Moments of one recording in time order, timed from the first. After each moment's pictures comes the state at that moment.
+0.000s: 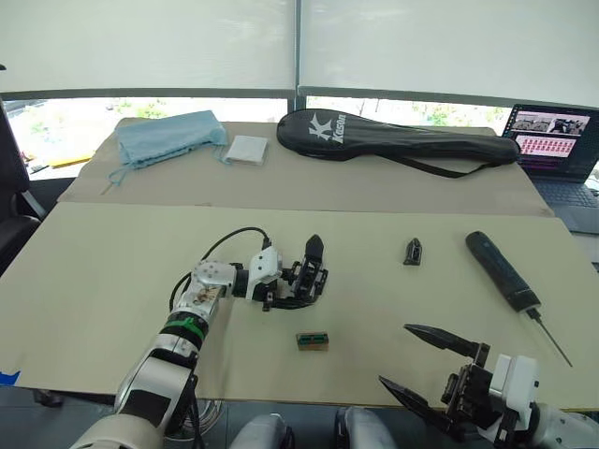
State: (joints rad) left arm -0.66 0.30 -0.18 0.78 -0.12 -0.30 -1.33; right arm 0.63 -0.56 -0.20 -0.65 0.48 -0.15 0.90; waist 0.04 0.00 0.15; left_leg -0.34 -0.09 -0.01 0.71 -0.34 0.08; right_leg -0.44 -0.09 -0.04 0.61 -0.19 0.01
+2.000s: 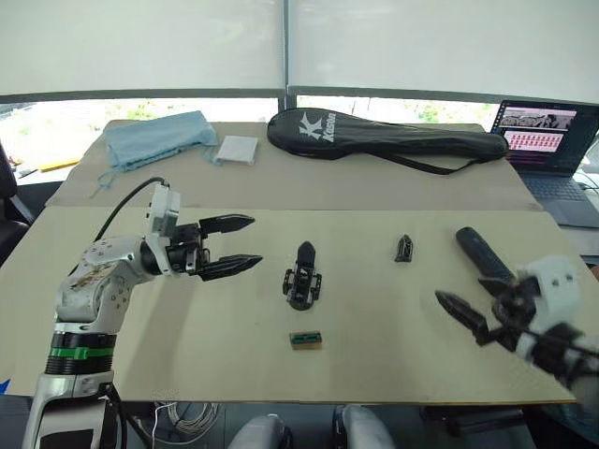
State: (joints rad) left arm -0.46 0.65 0.14 0.00 -0.67 0.43 -1.28; right arm 0.29 -0.97 -0.52 -0.71 1.15 0.83 0.05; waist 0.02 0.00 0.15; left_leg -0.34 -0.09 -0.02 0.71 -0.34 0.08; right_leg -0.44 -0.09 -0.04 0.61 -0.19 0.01
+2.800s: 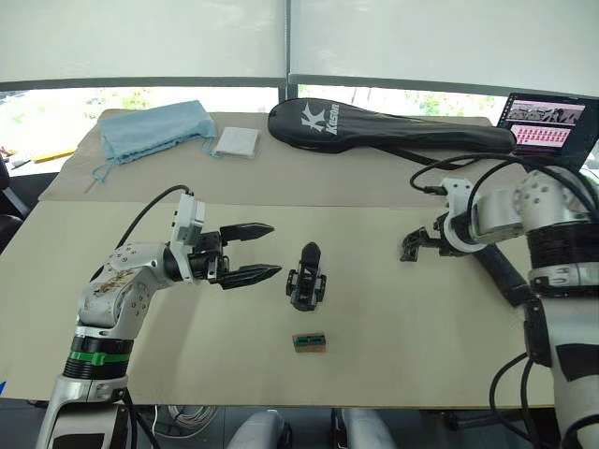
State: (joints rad) left arm -0.45 0.60 0.06 -0.05 -0.65 0.42 -1.25; right arm -1.09 -0.71 0.10 0.57 0.88 1.53 -0.17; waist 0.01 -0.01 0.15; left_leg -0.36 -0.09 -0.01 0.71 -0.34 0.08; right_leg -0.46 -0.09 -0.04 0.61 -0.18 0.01
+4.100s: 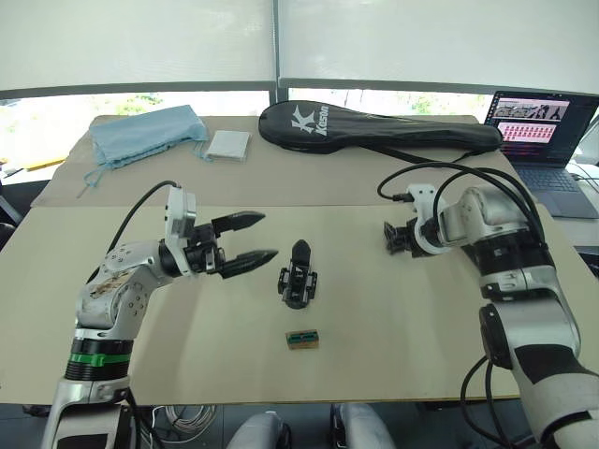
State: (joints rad) left arm -0.45 0.56 0.12 -0.05 -0.67 0.42 -1.13; right arm -1.05 -0.54 0.07 0.47 0.34 1.41 0.33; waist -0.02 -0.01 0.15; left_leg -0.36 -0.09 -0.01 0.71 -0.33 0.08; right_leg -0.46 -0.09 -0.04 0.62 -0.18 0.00
